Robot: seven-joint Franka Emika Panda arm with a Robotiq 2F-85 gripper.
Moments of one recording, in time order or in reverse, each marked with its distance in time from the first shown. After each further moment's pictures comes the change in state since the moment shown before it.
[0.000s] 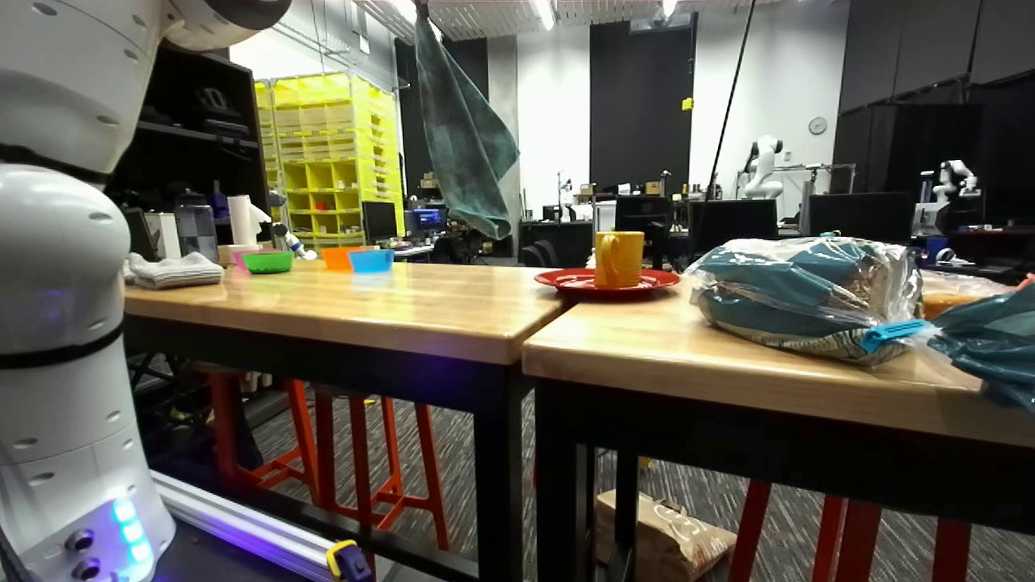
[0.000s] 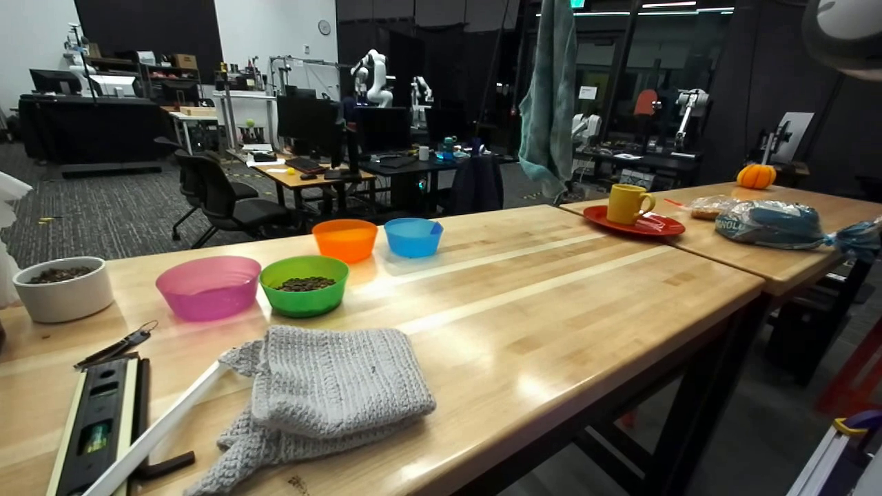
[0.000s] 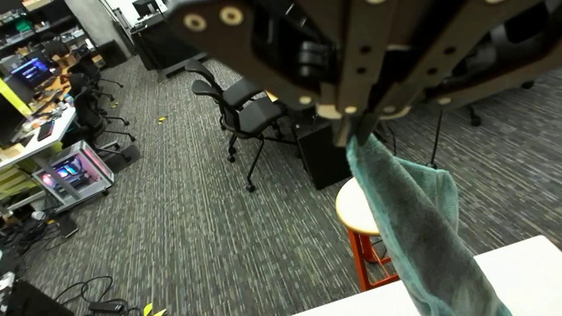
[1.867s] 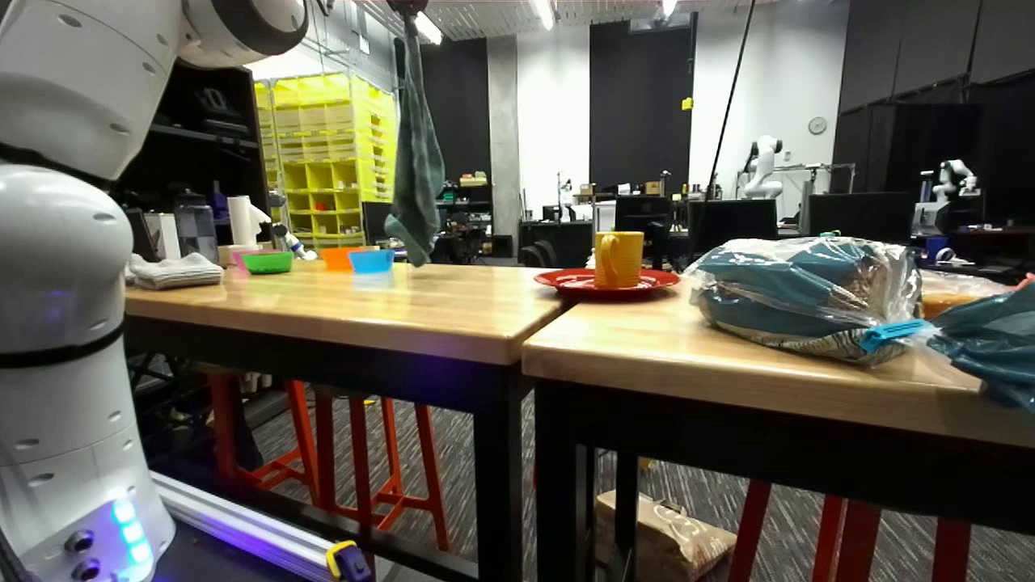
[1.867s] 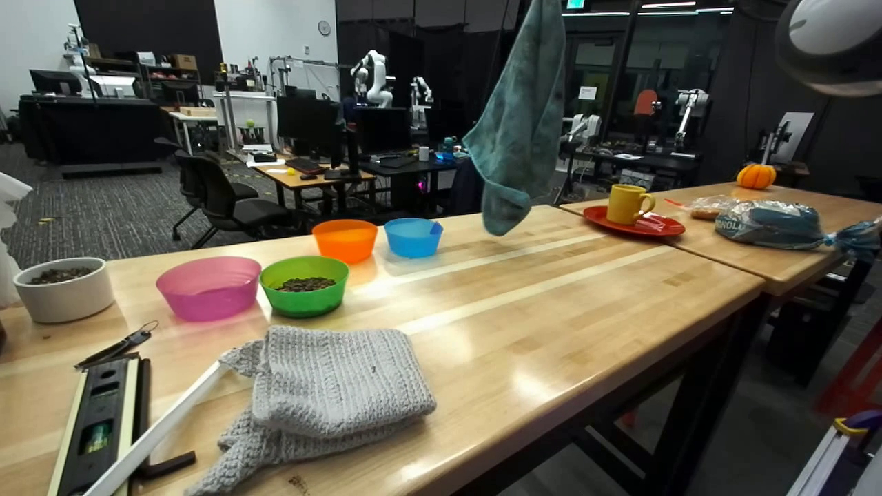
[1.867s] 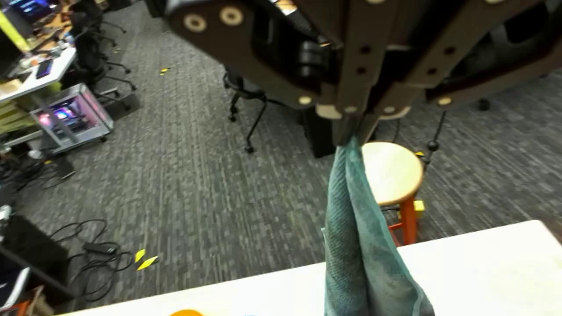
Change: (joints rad) arm 0.014 0.072 0.063 0.091 -0.080 -0.120 -0.062
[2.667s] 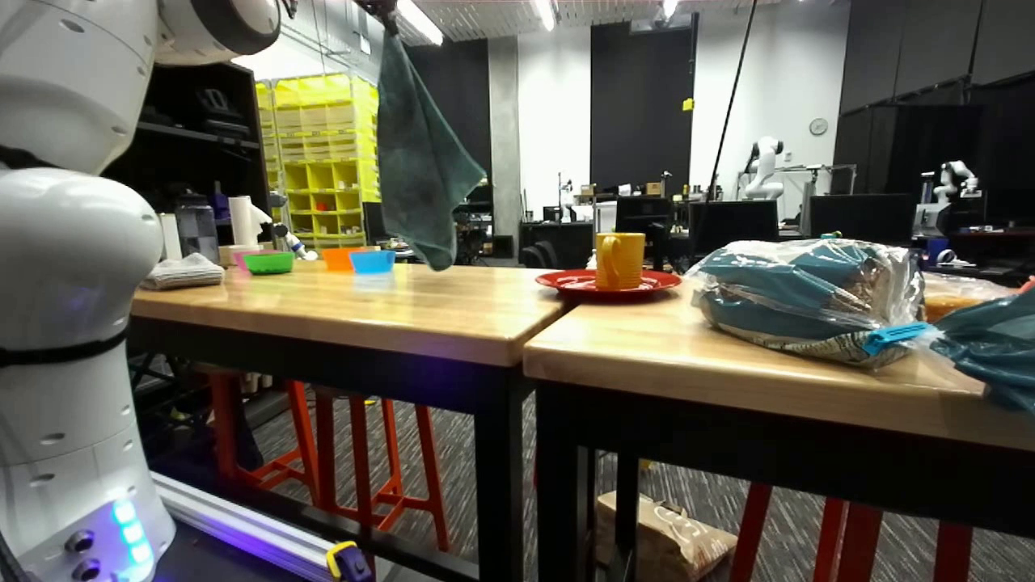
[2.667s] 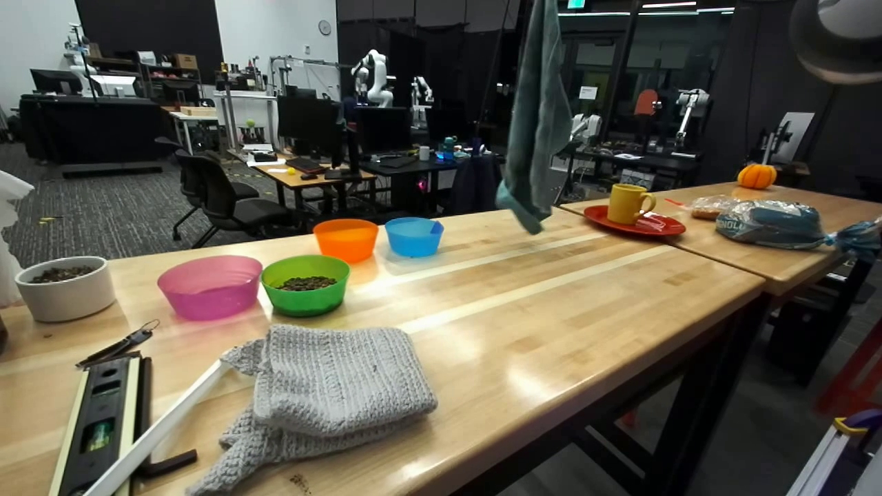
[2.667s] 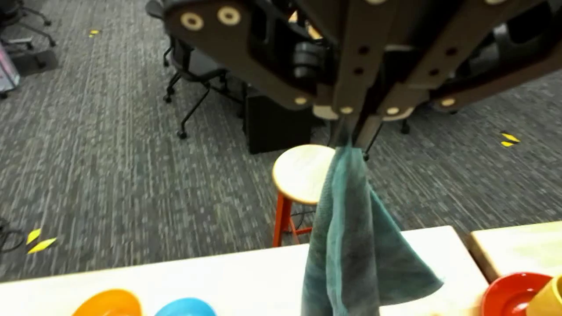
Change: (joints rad) arm 0.288 -0.033 -0.079 -0.010 -0.343 -0.076 0.046
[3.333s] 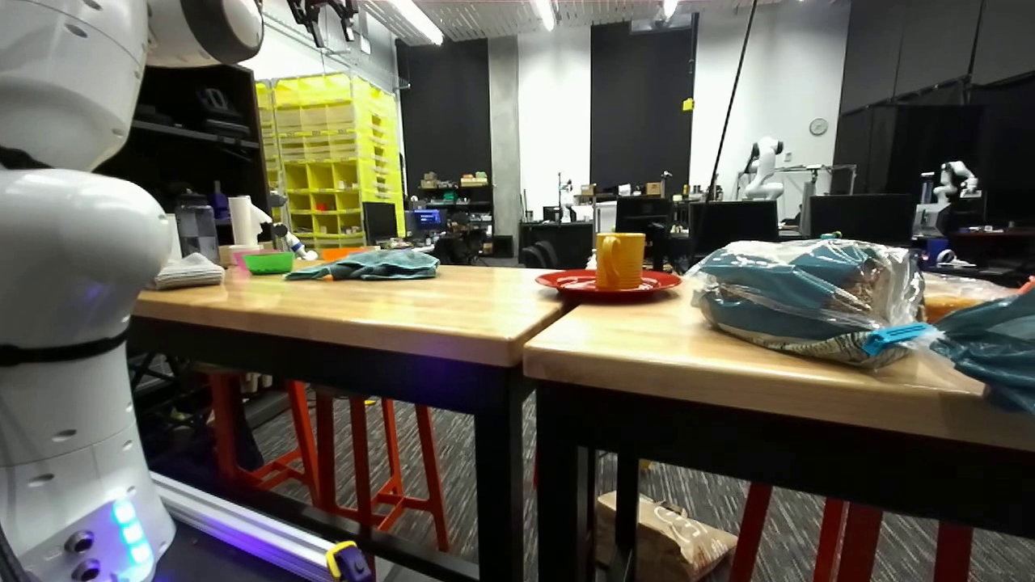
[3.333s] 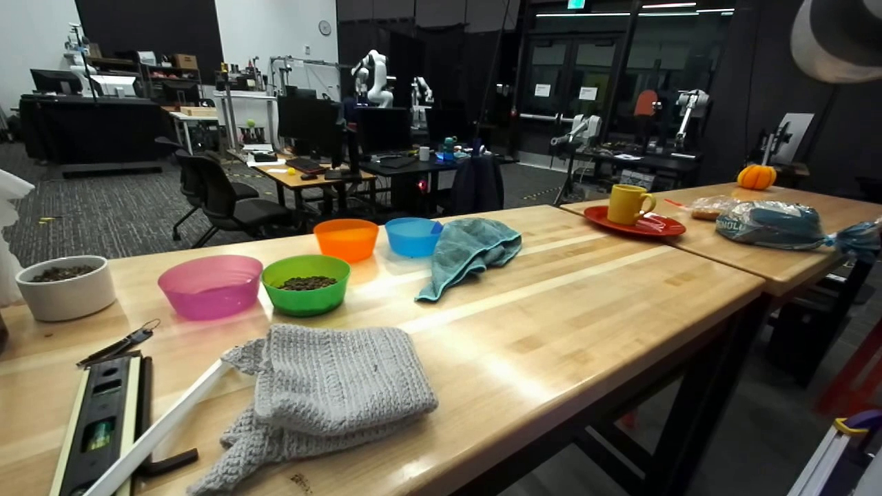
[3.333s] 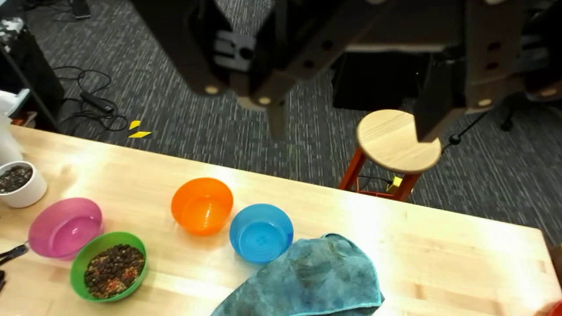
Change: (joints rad) arm 0.131 0.008 0.063 0.023 0.007 -0.149 -0.165
